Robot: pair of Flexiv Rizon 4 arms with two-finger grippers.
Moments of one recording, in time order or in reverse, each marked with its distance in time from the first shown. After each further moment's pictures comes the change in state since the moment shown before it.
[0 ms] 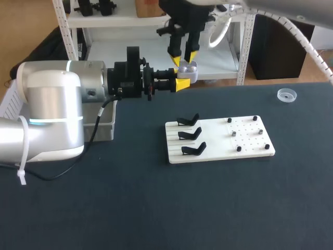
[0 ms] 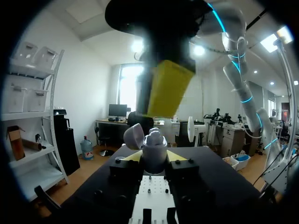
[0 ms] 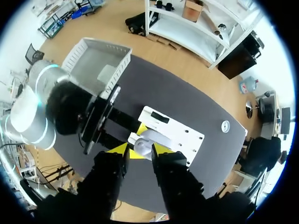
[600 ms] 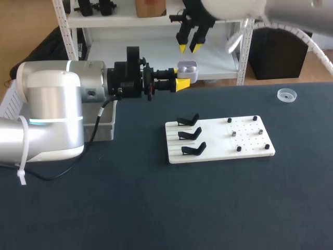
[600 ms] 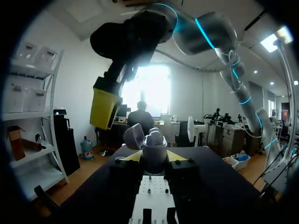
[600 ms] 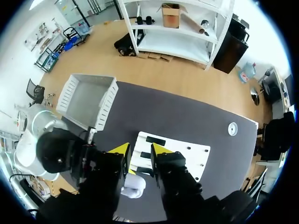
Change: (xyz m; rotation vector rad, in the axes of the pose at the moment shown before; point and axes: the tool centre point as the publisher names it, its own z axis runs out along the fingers) left arm 0.000 0.000 0.000 0.000 0.000 0.000; right arm -0.043 -0.046 0.027 -0.072 -0.169 0.198
